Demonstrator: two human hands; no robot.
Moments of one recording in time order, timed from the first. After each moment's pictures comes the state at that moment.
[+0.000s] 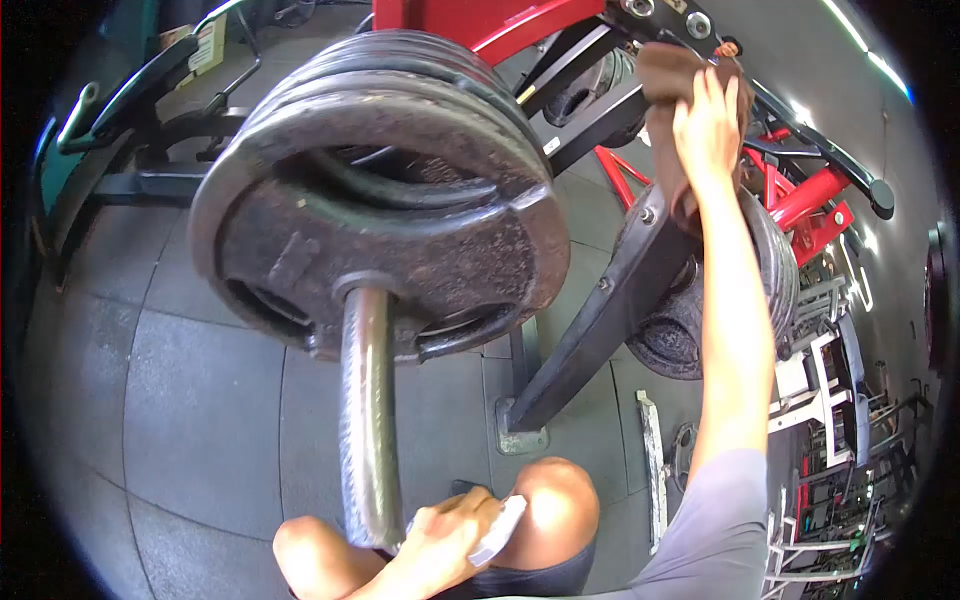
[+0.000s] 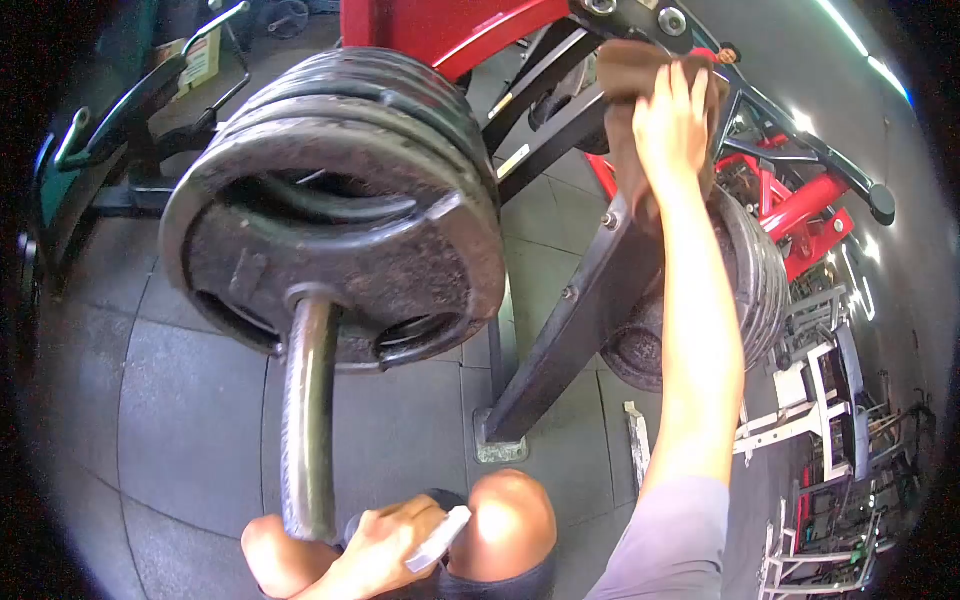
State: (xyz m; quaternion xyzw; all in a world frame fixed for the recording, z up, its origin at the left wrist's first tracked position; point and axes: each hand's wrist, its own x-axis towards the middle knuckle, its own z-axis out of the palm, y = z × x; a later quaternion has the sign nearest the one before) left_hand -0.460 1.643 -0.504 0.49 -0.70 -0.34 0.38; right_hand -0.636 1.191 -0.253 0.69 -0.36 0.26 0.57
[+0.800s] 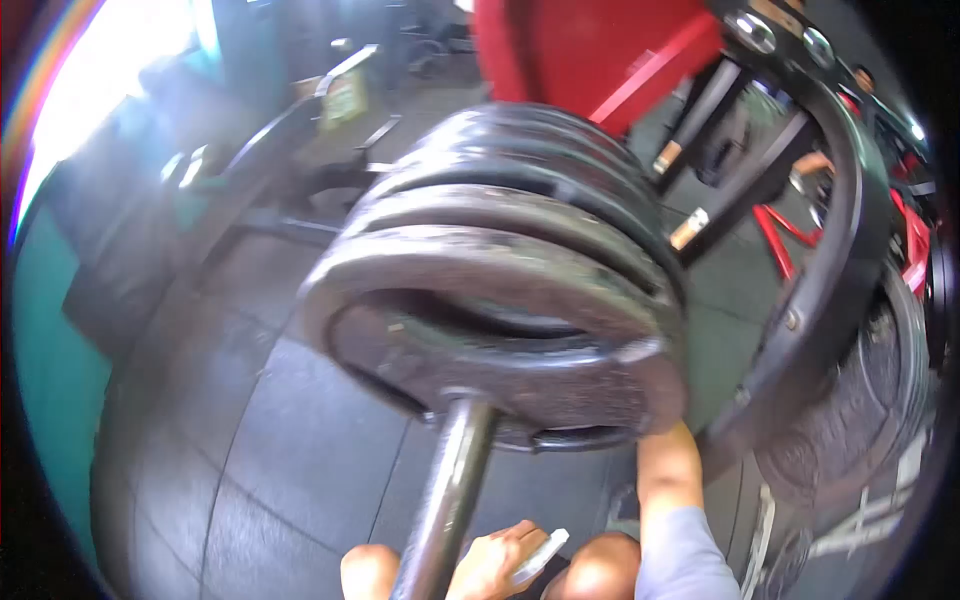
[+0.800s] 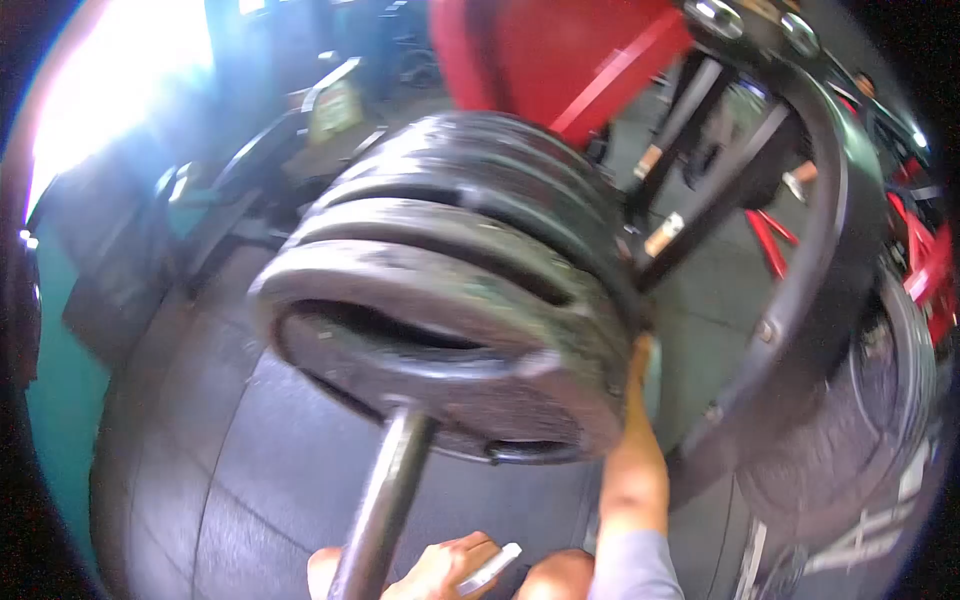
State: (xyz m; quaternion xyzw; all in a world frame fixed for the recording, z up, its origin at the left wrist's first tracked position) left_hand -0.452 1.584 -0.531 0.62 -0.62 -0.31 0.36; right_hand -0.554 1.155 -0.611 0.80 -0.44 0.35 0.18
